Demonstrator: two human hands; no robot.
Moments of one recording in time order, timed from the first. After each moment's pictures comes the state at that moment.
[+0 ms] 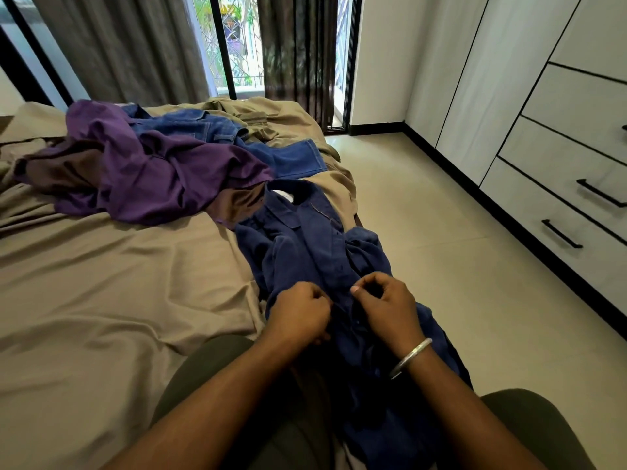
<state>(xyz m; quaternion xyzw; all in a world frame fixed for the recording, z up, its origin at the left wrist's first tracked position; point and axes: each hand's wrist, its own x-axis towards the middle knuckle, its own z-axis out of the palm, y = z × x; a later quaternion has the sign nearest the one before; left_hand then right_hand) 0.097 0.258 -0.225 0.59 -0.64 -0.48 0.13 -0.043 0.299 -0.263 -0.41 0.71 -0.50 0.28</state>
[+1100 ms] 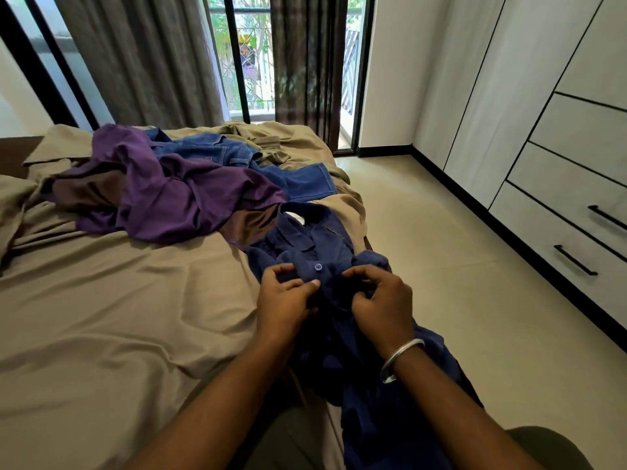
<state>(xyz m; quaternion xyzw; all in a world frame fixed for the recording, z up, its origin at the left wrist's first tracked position) 0.108 0.226 -0.218 0.52 -0.42 -0.59 0.46 -0.023 0.270 -0.228 -0.50 0.68 -0.52 0.13</state>
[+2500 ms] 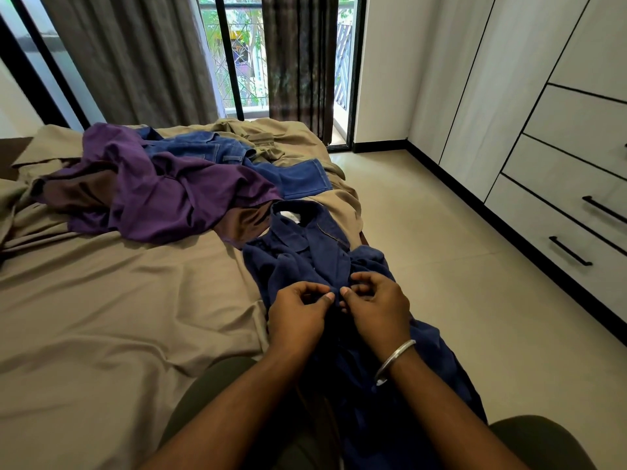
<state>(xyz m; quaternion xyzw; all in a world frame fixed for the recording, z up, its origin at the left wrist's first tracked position) 0.094 0.234 -0.253 0.57 -0.55 -0.47 0.38 -0.020 0.273 -0.242 -0.37 0.71 -0.54 0.27</state>
